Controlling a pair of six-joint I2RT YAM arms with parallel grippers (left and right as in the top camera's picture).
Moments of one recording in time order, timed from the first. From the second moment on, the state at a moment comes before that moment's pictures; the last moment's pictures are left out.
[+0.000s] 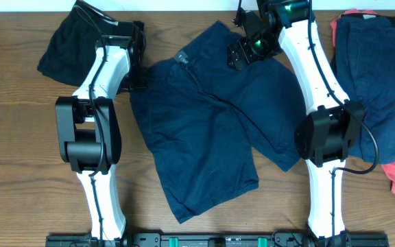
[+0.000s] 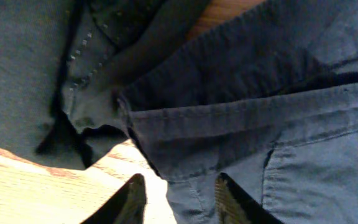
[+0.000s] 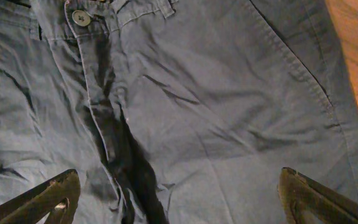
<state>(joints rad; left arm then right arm) -0.07 2.22 1.77 -1.00 -0.13 -0.14 0.26 2.36 2.39 -1.31 -0.26 -0.15</state>
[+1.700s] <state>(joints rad) 0.02 1.55 1.65 -1.41 -0.13 -0.30 0.33 2.36 2.01 -1.40 -0.16 0.06</state>
